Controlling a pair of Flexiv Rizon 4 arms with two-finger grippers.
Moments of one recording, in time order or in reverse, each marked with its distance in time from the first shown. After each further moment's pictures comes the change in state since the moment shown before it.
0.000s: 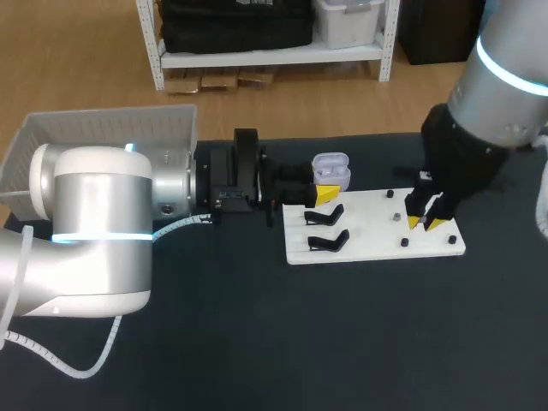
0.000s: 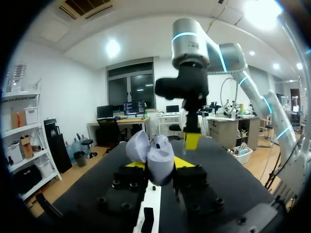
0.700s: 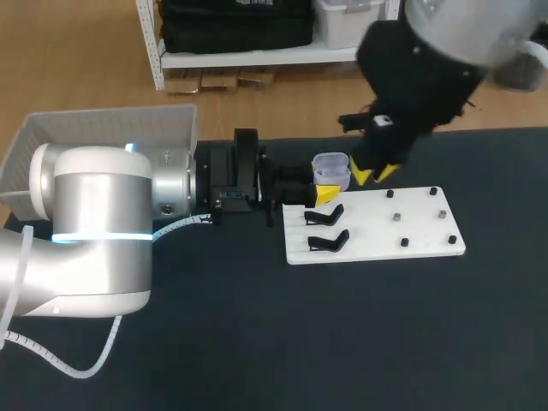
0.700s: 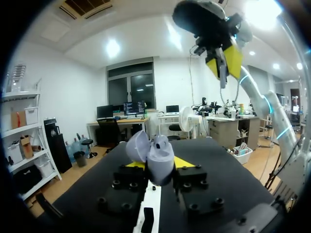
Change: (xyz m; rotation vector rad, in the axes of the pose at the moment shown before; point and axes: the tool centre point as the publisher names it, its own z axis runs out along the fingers) left arm 0.000 0.000 0.000 0.000 0.000 0.000; right arm 0.018 0.110 -0.101 -0.050 -0.067 -0.393
